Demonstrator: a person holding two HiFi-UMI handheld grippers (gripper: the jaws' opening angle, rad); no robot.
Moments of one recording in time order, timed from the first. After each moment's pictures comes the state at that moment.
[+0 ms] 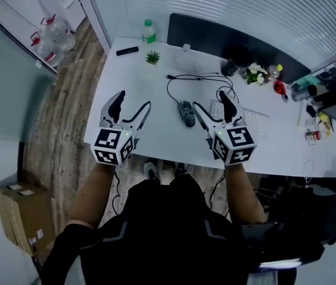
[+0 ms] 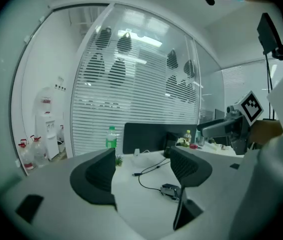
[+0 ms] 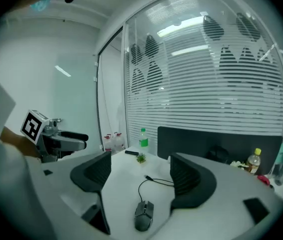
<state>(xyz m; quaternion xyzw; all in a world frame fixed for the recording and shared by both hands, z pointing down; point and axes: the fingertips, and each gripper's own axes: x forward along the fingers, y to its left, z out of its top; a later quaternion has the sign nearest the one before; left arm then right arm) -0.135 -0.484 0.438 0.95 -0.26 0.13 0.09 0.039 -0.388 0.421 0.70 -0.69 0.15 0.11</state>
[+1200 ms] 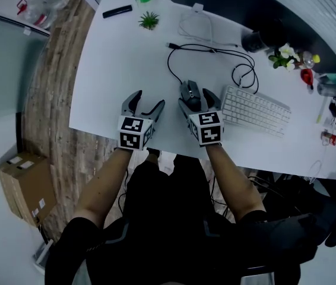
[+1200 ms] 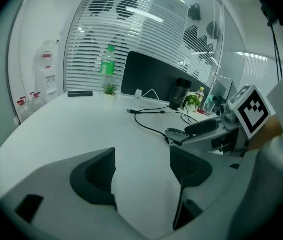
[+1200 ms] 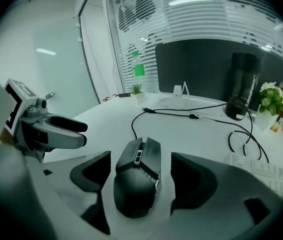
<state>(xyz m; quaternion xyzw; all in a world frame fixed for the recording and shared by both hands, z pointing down) -0.086 -0.460 0.683 0.89 -0.25 0.31 0.22 0.033 -0.412 0.701 0.63 -0.67 0.33 0.23</state>
